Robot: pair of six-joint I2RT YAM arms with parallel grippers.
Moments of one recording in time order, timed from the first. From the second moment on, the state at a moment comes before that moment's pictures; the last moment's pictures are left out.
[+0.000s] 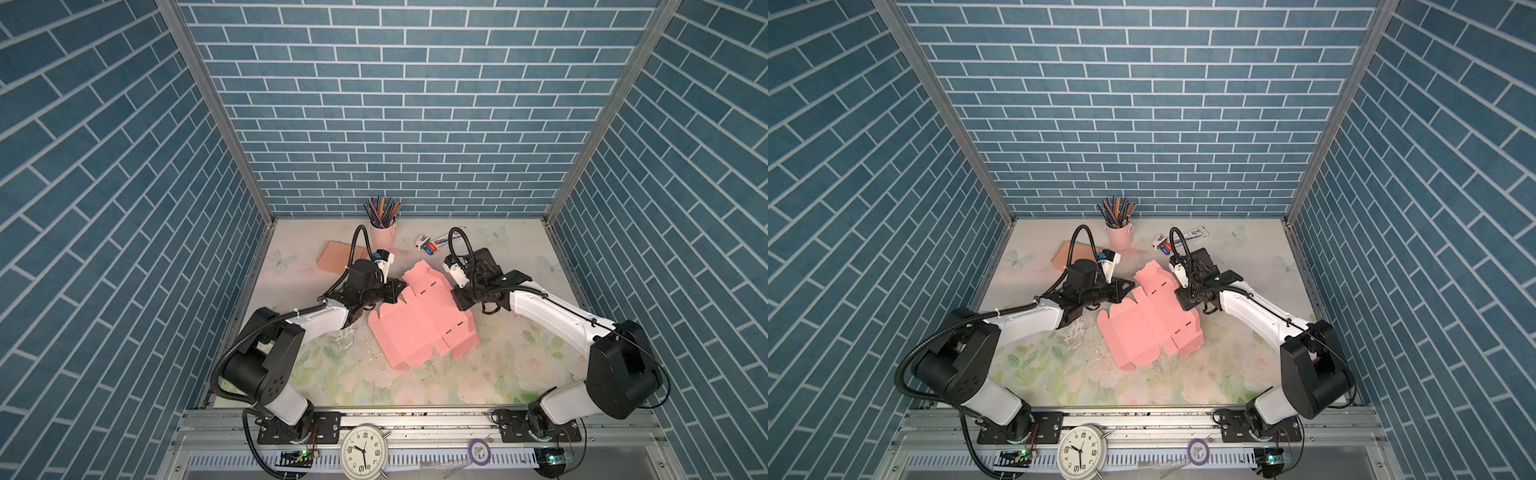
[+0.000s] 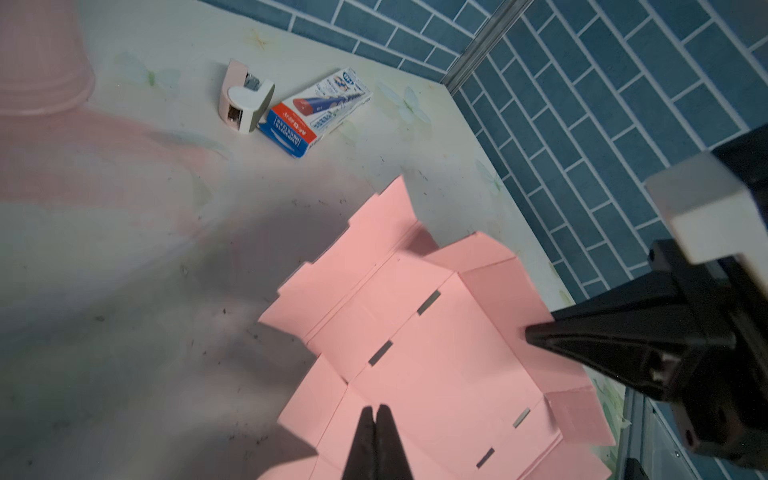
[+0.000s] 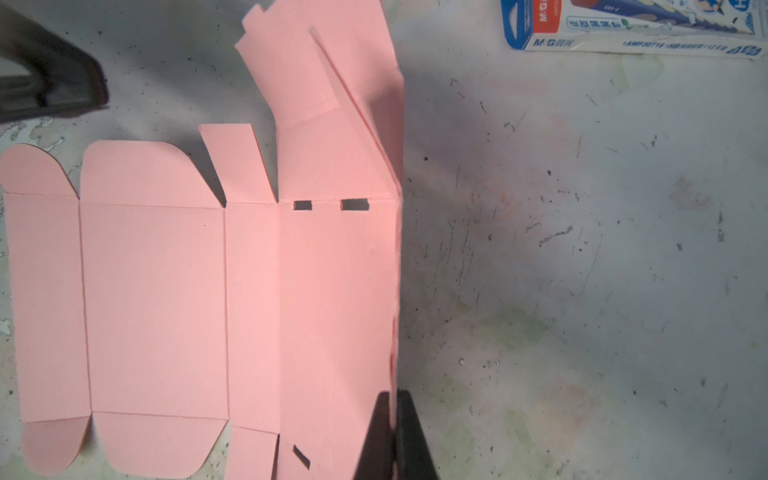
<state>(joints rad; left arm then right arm) -0.51 1.62 0.82 0.32 0.41 -0.48 0.58 1.50 1.06 -0.55 -0.08 -0.10</state>
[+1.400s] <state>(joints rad) -0.55 1.81 1.02 0.25 0.45 -0.41 0.65 1.55 1.07 -0.54 -0.05 -0.14</state>
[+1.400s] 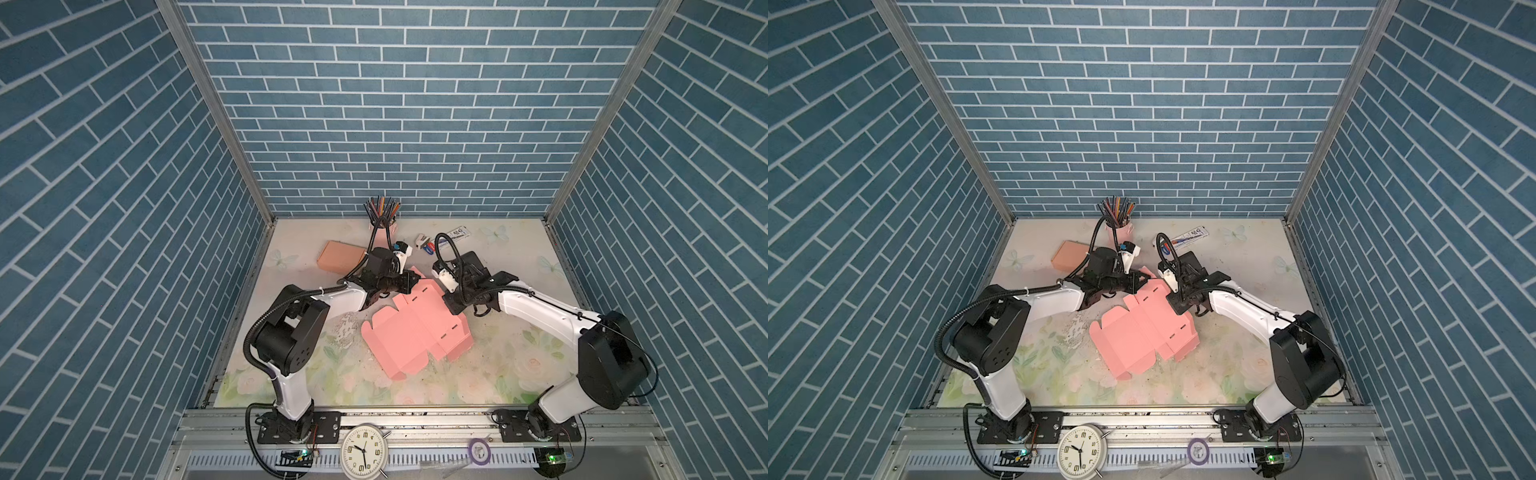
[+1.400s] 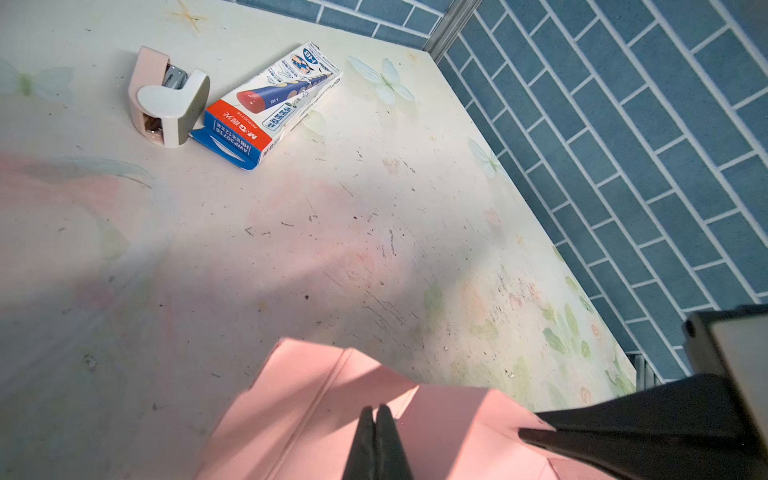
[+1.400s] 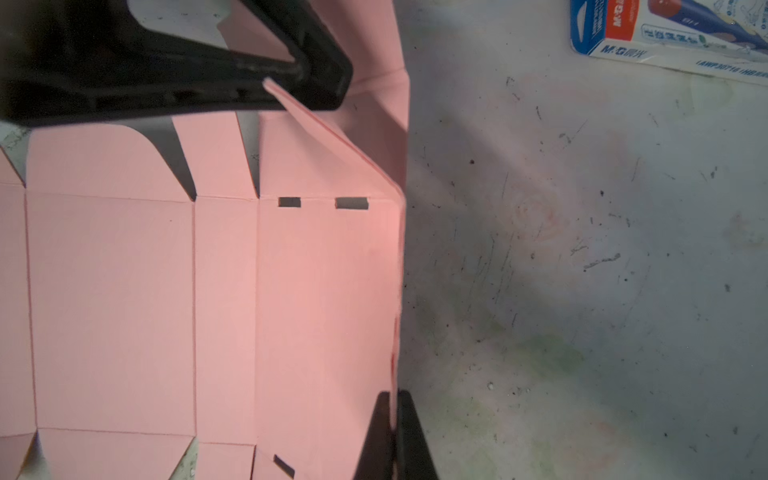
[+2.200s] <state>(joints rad) -0.60 1.70 0.85 0.29 0.48 -0.43 0.73 1.55 1.07 -0.54 0.05 -0.16</state>
